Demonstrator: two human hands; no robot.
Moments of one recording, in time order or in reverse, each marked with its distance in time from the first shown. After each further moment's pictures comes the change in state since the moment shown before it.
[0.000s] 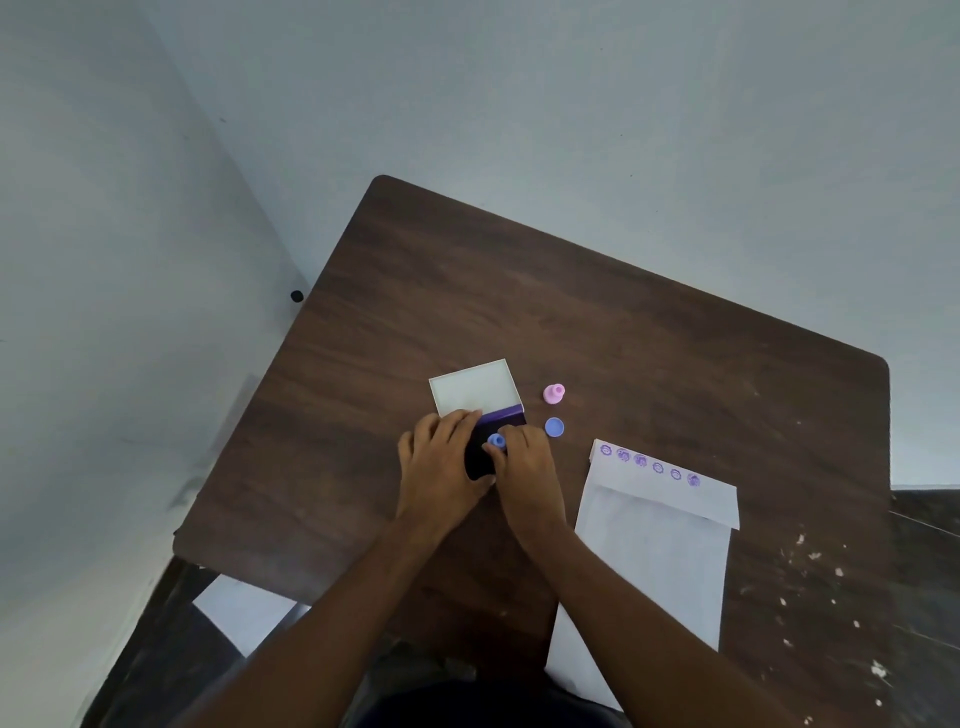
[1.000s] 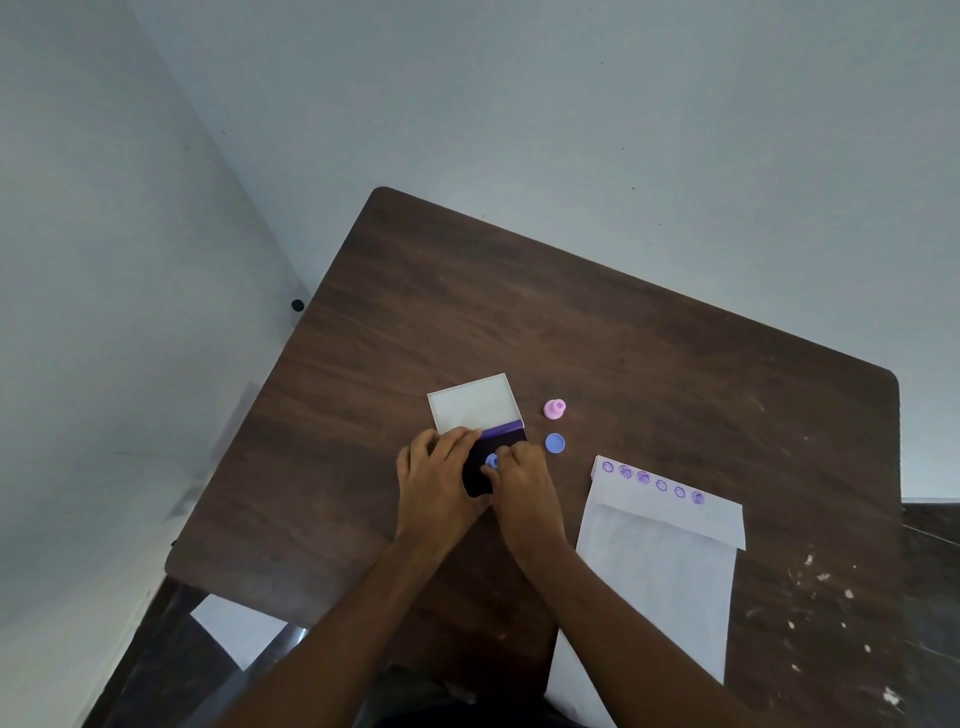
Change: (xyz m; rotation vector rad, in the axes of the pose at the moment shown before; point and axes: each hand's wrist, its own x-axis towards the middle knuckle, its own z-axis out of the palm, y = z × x) left_hand 0.002 0.001 0.002 -0.012 0.012 -0.020; right_hand 0.015 0.011 0.010 -0.230 0.053 -0.067
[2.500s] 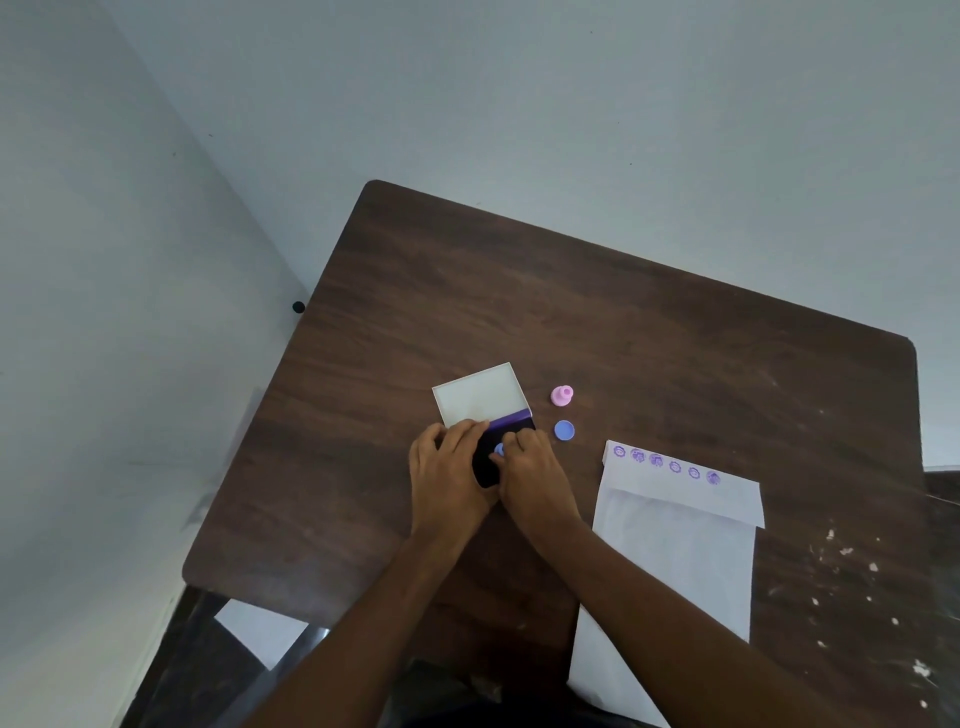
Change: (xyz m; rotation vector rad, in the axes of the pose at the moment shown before) left_hand -0.001 0.006 -0.006 -0.023 -0.023 -0.029; right_hand 0.009 0.004 0.009 -0.112 0.076 -0.156
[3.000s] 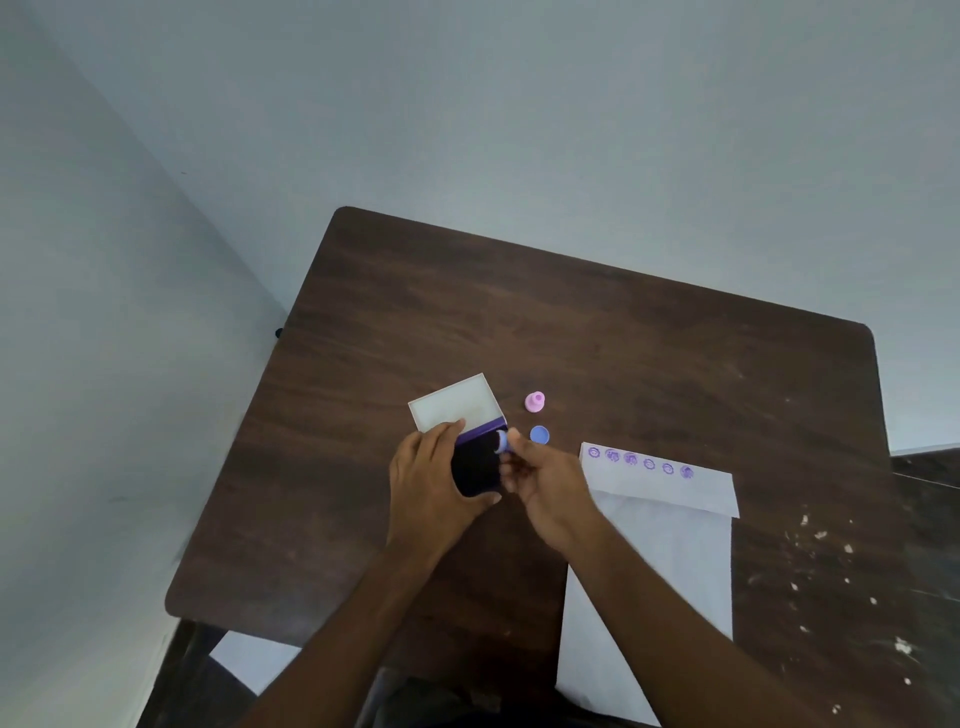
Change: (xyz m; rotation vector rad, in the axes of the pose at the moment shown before) left_hand -0.002 0.010 -0.017 -0.052 0.012 0.062; right_hand -0.017 0.014 -0.054 1.755 0.089 0.735
